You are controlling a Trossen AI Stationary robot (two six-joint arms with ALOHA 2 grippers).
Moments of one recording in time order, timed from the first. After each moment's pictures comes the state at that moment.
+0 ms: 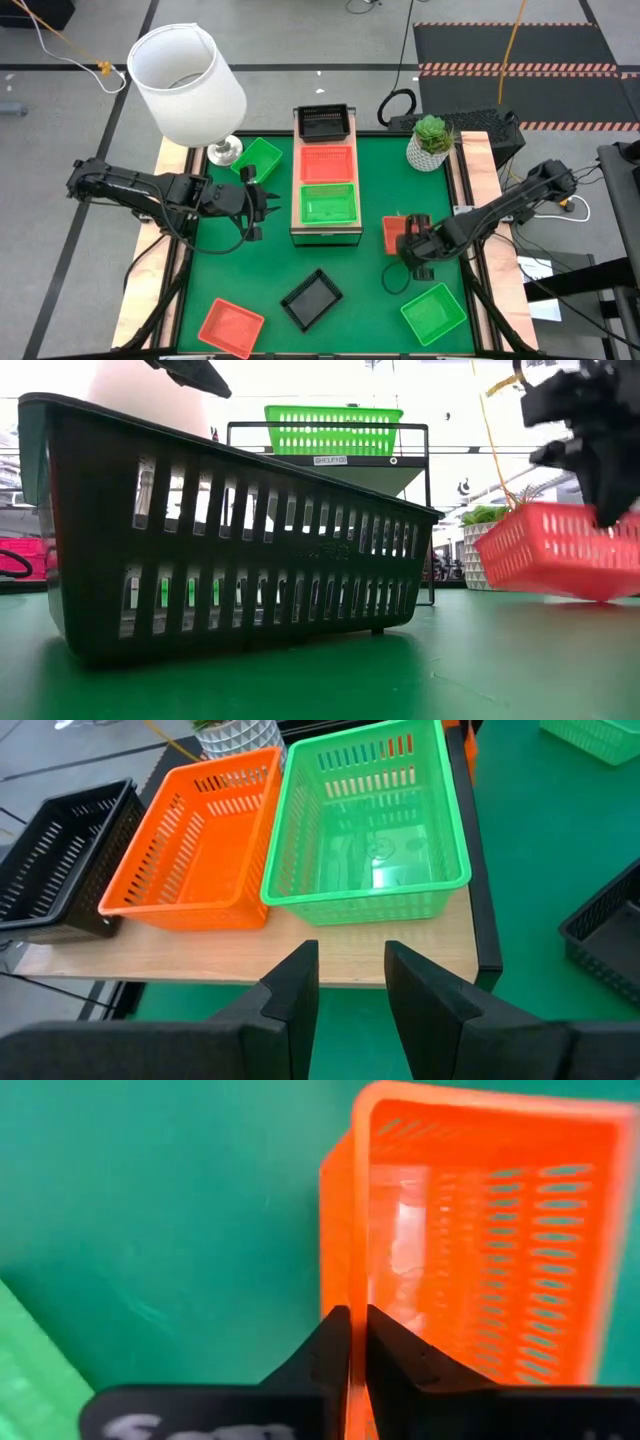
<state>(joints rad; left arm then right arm) -0.19 1.10 1.03 -0.58 -0.40 0.03 0.45 1.23 0.79 -0.95 0.14 0.48</state>
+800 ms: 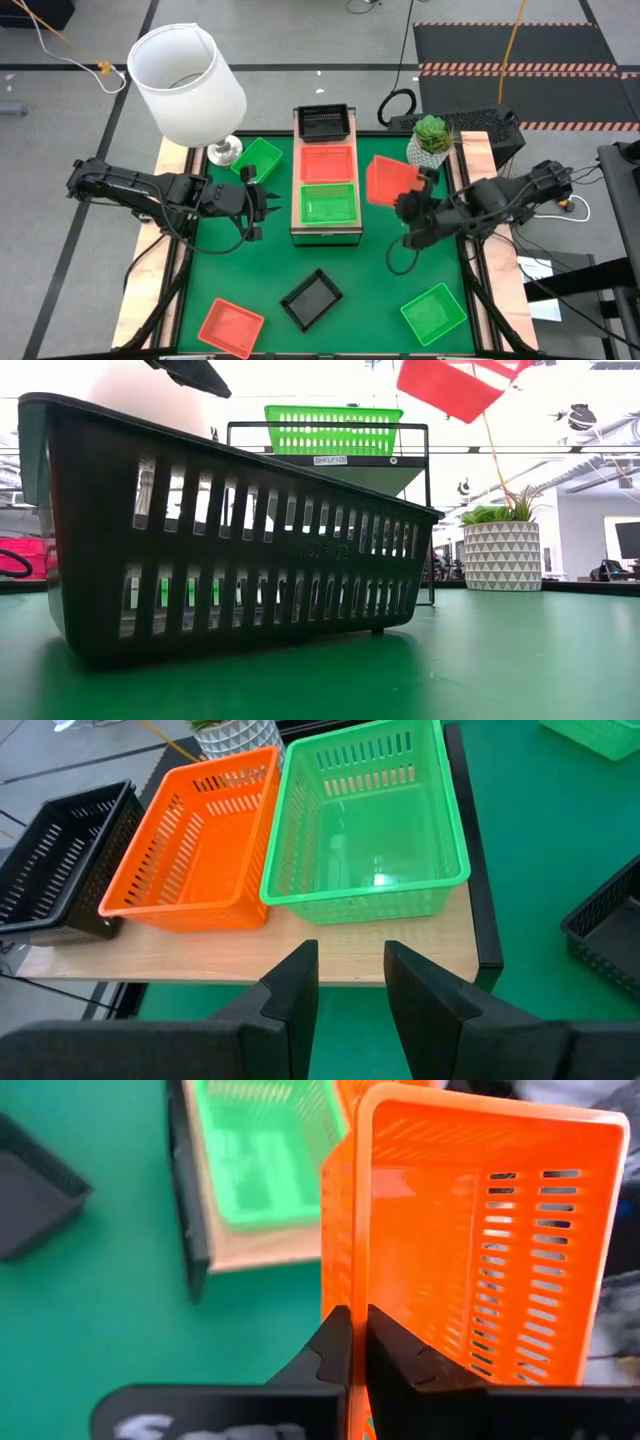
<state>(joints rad) -0.19 1.10 1.03 -0.58 -0.40 0.04 0.38 1.34 1.61 -1.41 0.62 0.36</state>
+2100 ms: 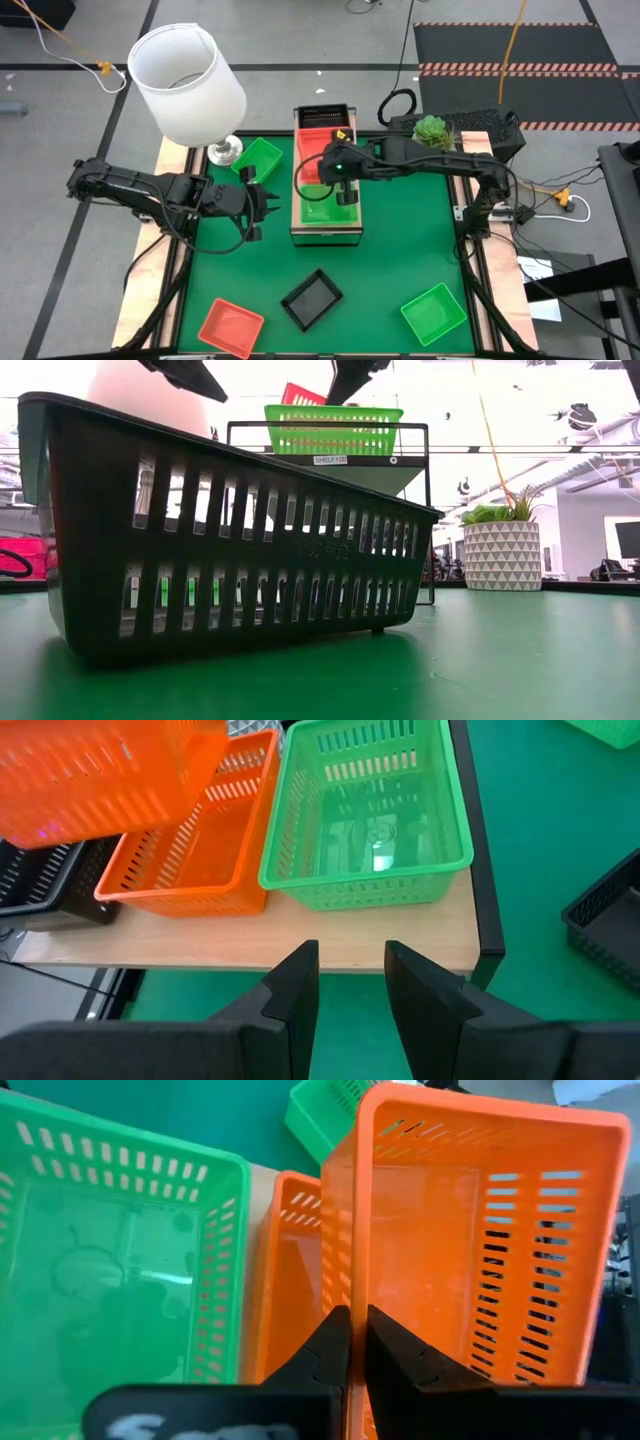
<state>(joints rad) -0.19 1.10 1.03 -0.61 -0.40 0.02 -0.07 1.80 1.94 -1.07 0.36 -0.40</state>
